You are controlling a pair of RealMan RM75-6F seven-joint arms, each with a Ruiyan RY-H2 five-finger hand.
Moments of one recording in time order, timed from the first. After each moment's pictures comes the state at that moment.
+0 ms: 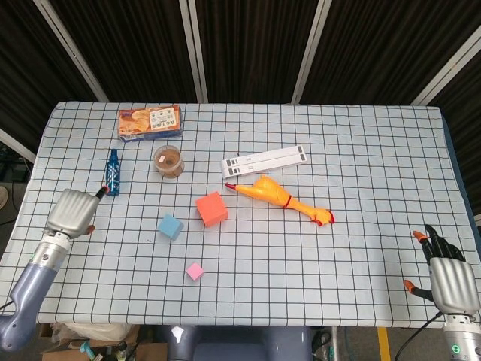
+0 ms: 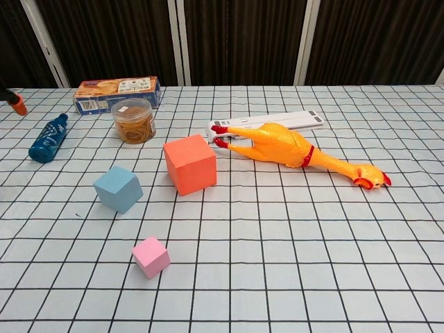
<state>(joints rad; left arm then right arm) -0.51 -1.17 -0.18 -1.72 1.08 0.99 0.80 0.03 -1.09 0.06 -1.77 -1.39 1.45 -0.23</state>
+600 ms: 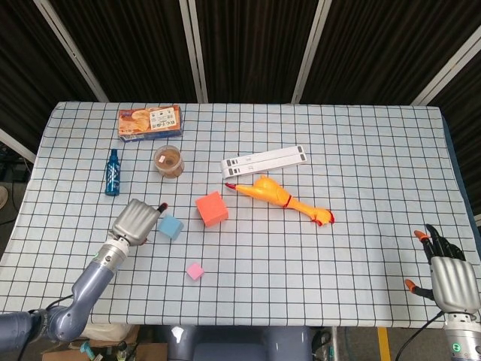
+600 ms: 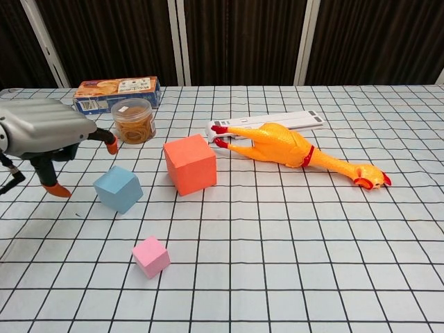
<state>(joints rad) -0.69 -1.37 -0.13 -1.75 0.93 0.97 1.01 0.04 -1.09 0.06 -1.77 -1.37 1.44 -0.23</state>
